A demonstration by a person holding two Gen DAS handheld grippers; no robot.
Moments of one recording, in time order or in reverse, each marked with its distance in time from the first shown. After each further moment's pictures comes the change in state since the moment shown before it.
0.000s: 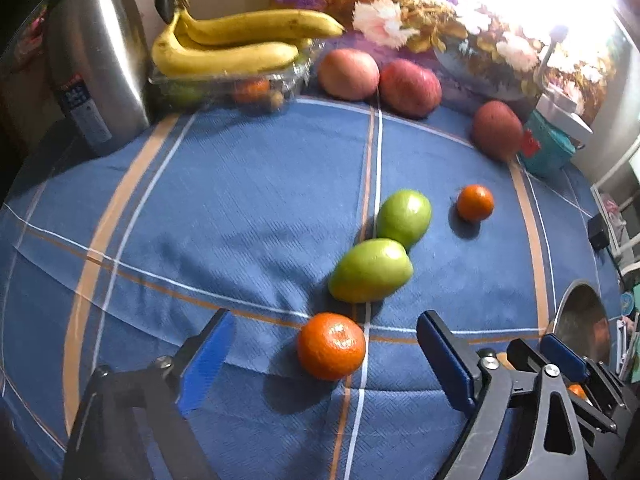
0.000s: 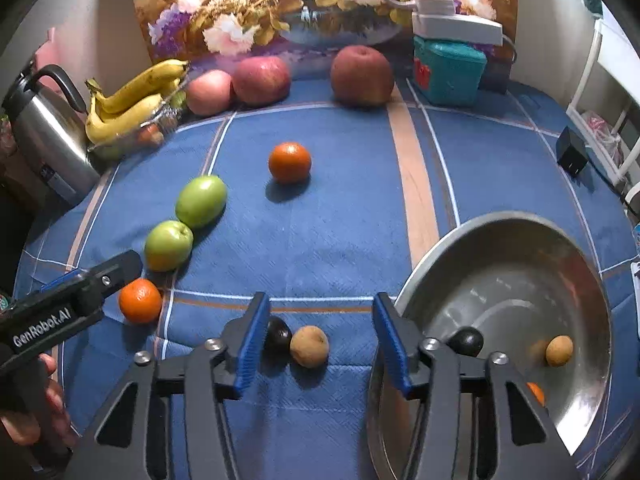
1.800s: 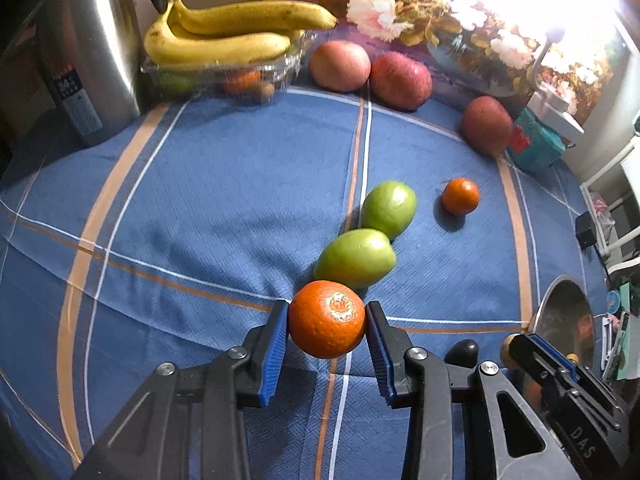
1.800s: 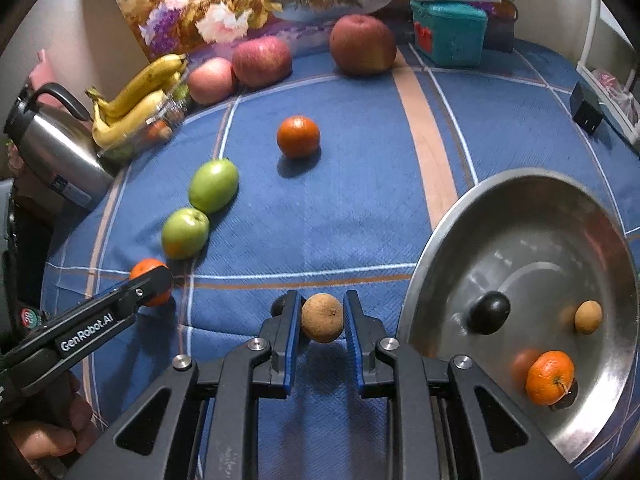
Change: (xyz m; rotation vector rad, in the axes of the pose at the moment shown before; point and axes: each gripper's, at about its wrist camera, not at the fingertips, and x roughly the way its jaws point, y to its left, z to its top) left arm -0.009 -0.001 0.001 -0.013 0.030 -0.049; right arm -0.011 -0.008 0.002 0.086 0.043 0.104
